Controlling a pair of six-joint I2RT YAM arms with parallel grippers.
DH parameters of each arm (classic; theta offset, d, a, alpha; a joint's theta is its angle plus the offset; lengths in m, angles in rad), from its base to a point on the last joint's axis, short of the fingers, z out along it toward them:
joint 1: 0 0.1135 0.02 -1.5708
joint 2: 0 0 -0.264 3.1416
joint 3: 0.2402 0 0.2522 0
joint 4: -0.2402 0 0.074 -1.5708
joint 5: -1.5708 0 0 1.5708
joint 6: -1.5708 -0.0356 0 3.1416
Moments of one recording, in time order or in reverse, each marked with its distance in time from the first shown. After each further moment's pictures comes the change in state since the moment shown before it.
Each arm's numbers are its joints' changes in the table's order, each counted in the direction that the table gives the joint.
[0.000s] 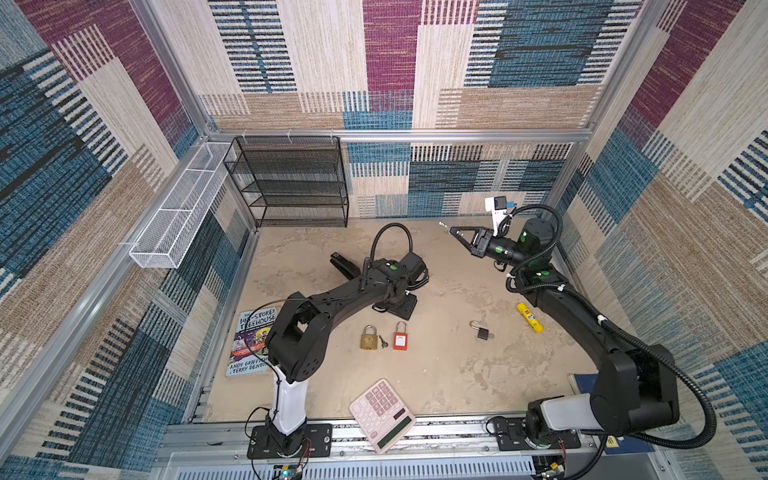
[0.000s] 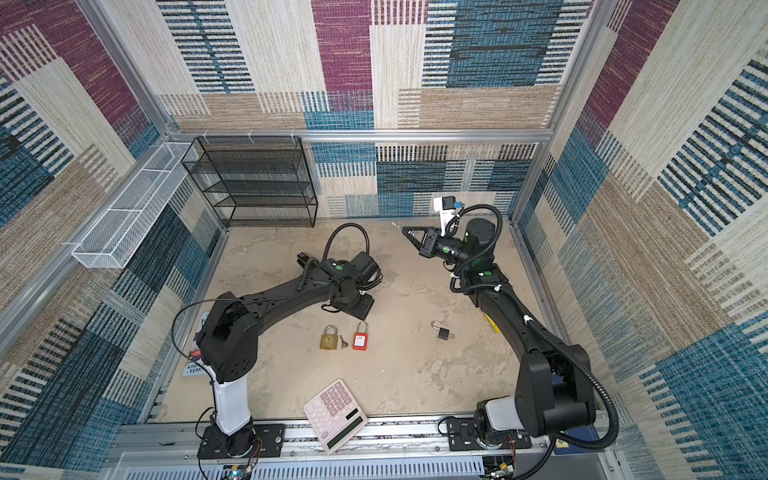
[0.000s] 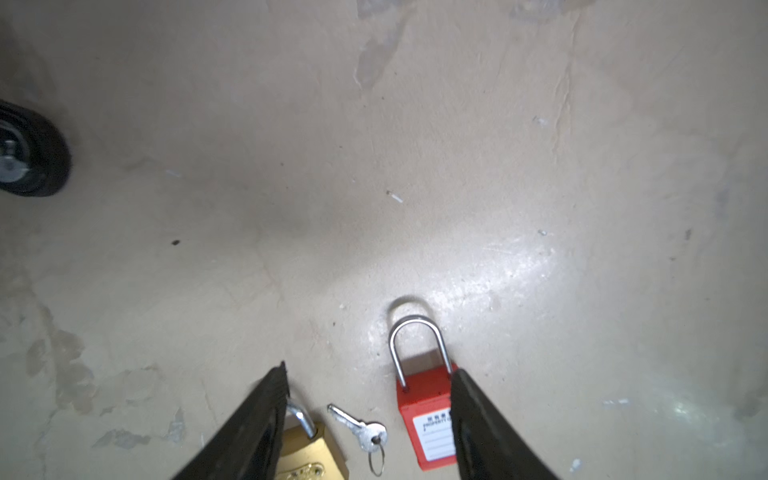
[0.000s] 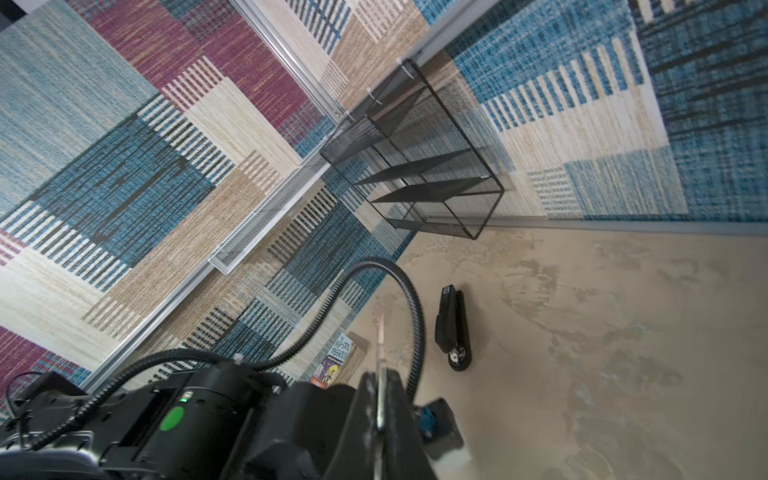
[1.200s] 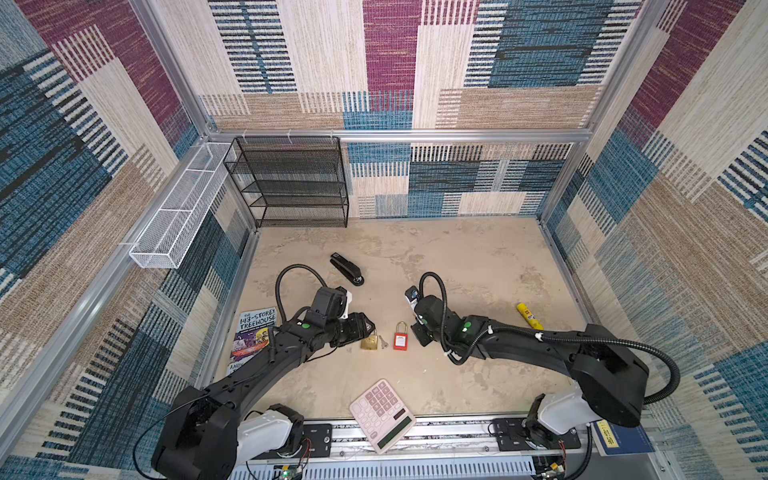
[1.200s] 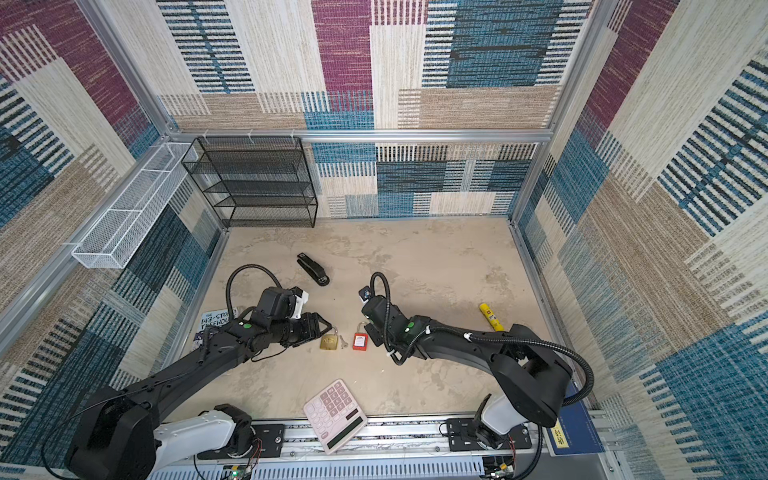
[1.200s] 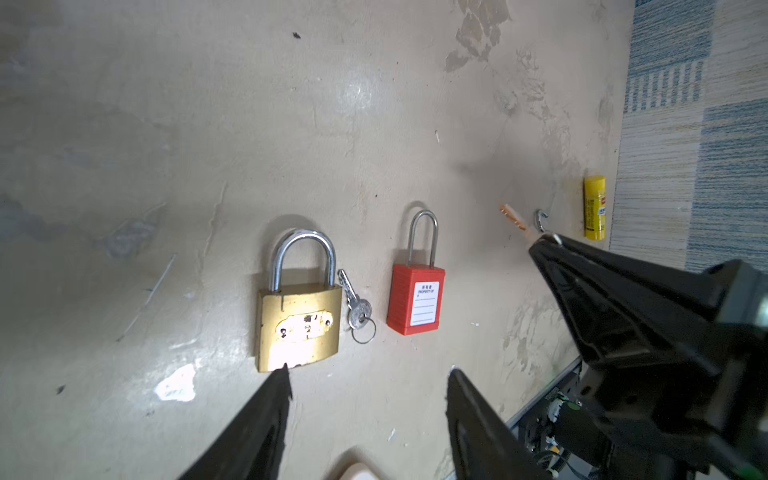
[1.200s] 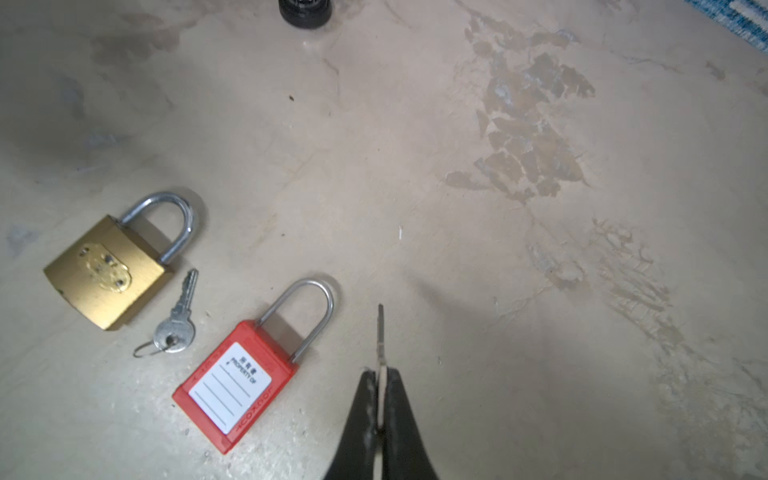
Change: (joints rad) left arm 0.298 -0.724 -0.889 0.551 -0.438 0.407; right arm 0.769 0.126 -0.170 -0.521 -1.118 0.501
